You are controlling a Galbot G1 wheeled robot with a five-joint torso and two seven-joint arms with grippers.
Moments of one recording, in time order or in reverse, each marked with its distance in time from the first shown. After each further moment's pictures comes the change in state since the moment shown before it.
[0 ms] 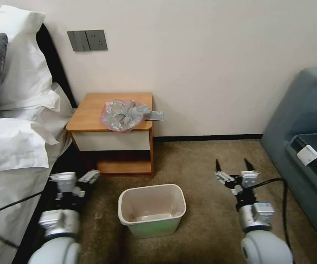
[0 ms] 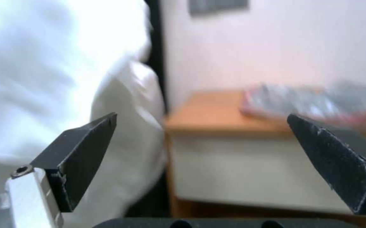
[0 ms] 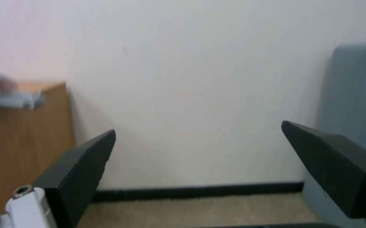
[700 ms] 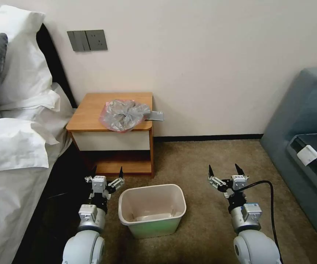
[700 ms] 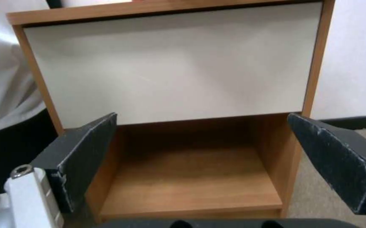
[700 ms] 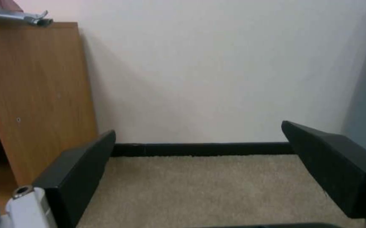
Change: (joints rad) left arm -0.165 0.051 0.259 0.363 0.108 -0.003 0.034; right arm 0.087 0.084 -0.009 -0.272 -0.044 0.071 -0.136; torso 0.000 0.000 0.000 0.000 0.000
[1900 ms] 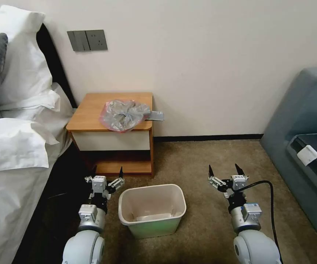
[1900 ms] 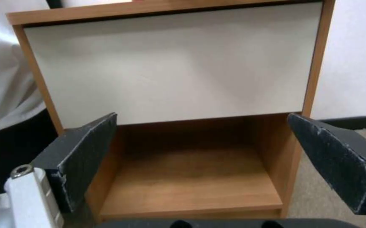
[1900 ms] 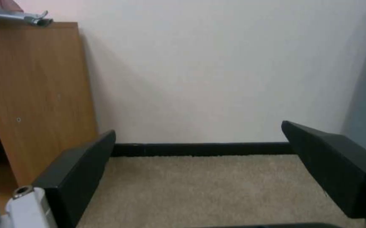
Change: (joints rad) left arm 0.000 0.000 0.000 0.000 0.000 0.000 0.000; right arm 0.000 0.000 0.000 0.000 0.000 0.000 0.000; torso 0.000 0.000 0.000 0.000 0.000
